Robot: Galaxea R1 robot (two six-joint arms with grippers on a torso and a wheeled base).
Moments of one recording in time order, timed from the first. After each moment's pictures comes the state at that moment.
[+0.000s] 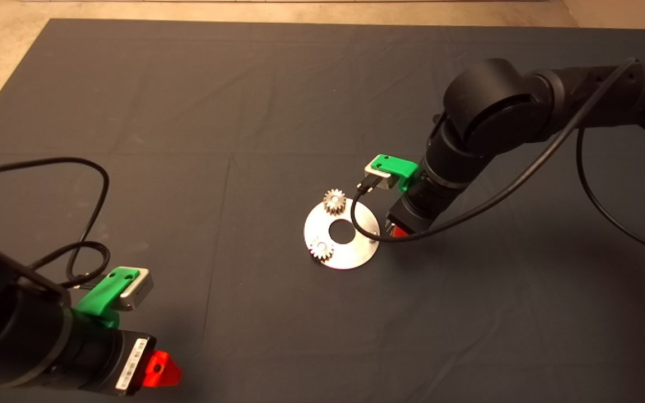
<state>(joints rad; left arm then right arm) -0.34 2.01 -0.35 0.24 1.53 -1.56 0.43 2.67 -1.02 -0.16 -1.53 0.87</state>
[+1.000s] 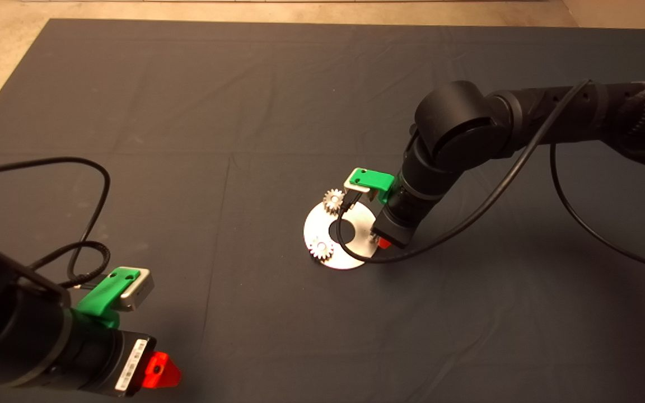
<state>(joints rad) -0.34 2.01 -0.35 0.24 1.53 -1.55 0.37 2.73 -1.06 -0.24 -1.53 0.70</state>
